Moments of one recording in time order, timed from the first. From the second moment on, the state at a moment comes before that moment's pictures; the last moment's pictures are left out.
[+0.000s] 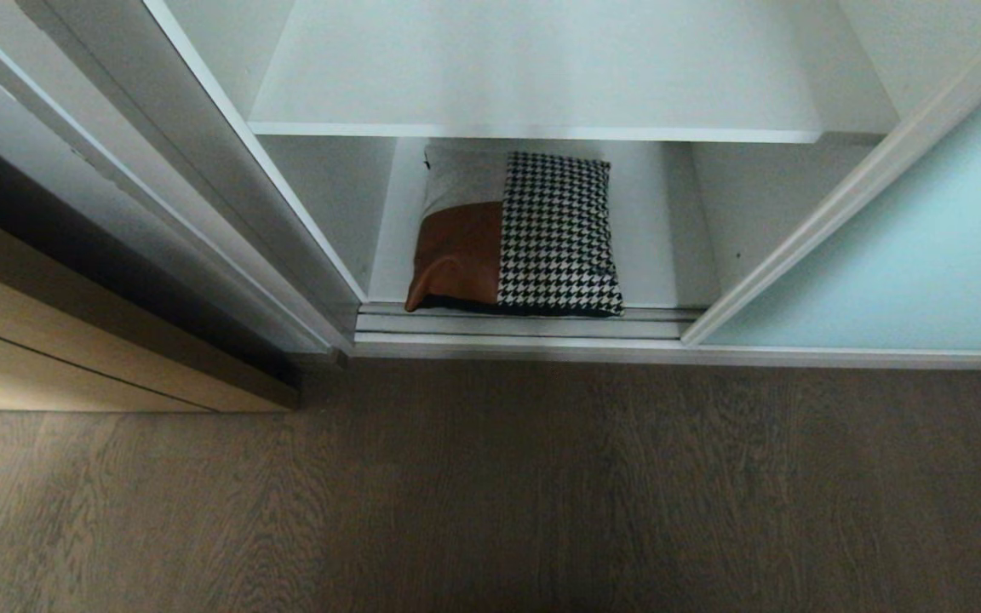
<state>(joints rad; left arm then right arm) 0.00 0.00 0.00 0.00 -0.01 0.04 -0.20 1.03 -1.36 0.13 0.24 0.36</state>
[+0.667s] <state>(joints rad) 0.00 0.00 0.00 0.00 -0.01 0.04 -0.20 1.18 -1.45 0.10 0.27 0.41</state>
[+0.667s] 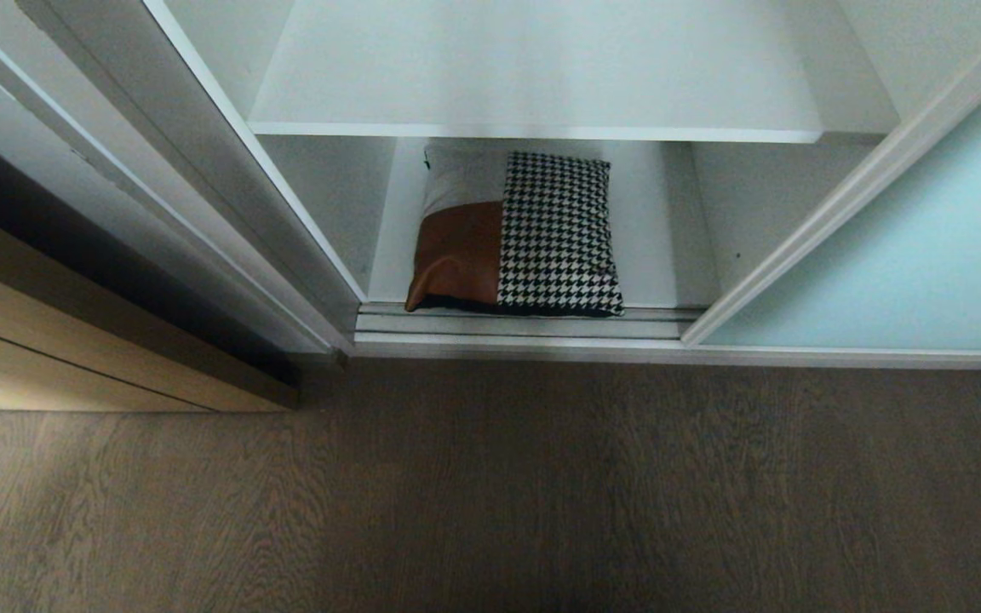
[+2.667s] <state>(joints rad) 0.00 0.00 0.00 0.00 -0.01 0.04 0.11 1.34 -1.52 0.04 0.16 0.38</state>
